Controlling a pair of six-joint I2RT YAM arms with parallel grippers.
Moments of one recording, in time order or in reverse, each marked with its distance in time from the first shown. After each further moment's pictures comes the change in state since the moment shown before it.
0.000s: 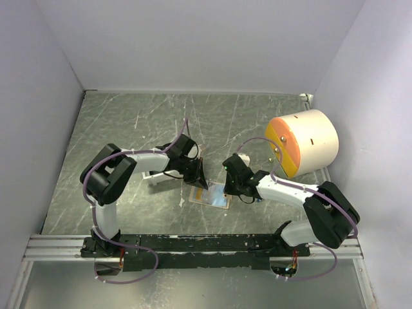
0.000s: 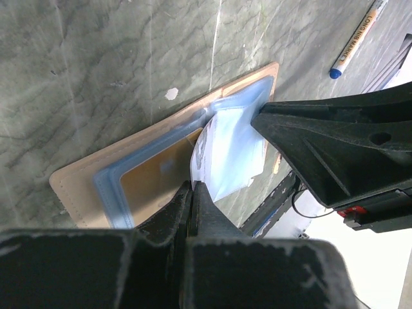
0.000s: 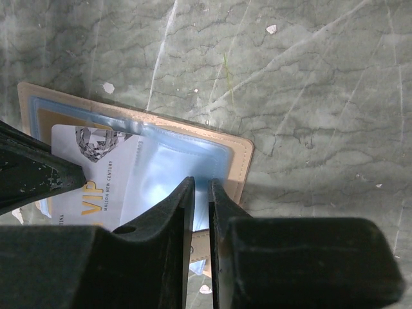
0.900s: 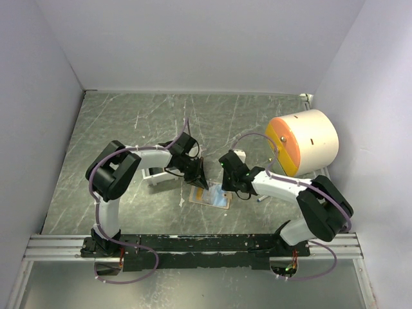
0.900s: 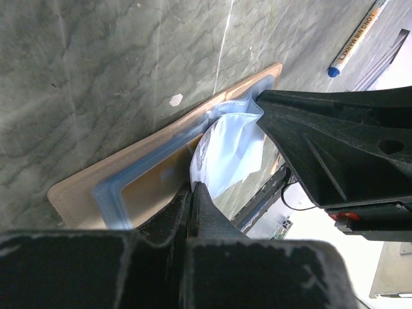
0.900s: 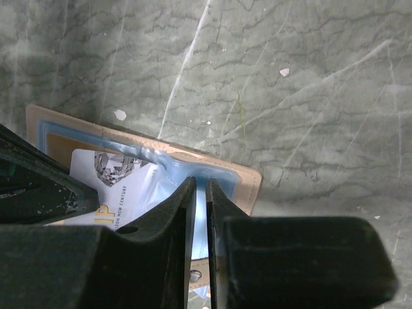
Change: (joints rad) left arm 0.015 0.066 0.064 -0.064 0.065 -0.010; right arm -0.001 0.072 0.059 0.019 0.035 -0.061
